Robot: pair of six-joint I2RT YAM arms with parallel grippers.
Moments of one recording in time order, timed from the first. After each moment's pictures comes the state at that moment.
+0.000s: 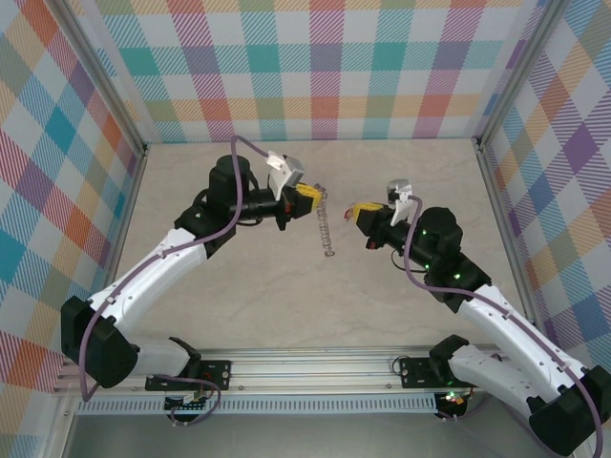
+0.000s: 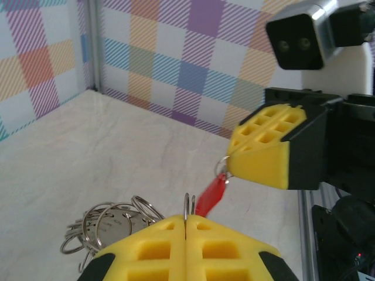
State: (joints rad) left arm -0.59 1.32 1.20 -0.13 0.66 0.01; right arm 0.57 0.88 0.75 0.03 -0.25 0.37
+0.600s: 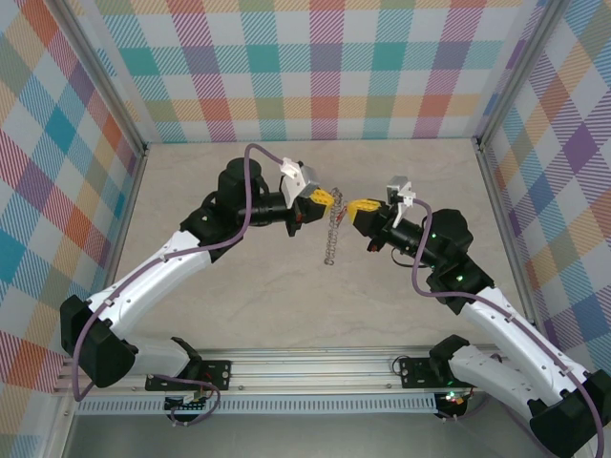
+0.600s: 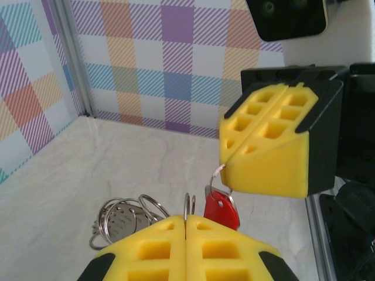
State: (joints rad) left arm -0.68 1.32 1.24 -0.14 0.60 0.14; right arm 0.56 0.86 0.75 0.16 -0.41 0.33
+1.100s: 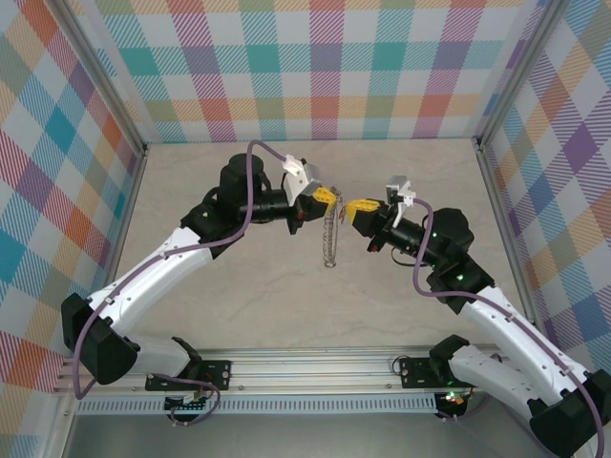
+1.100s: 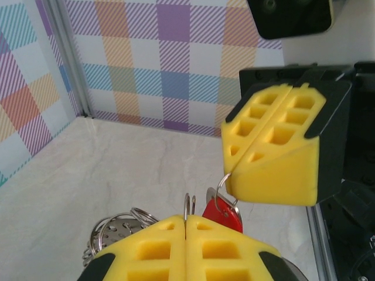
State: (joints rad) left arm -0.69 1.35 1.29 -0.19 0.61 0.16; right arm 0.56 0.86 0.76 0.16 -0.43 0.33
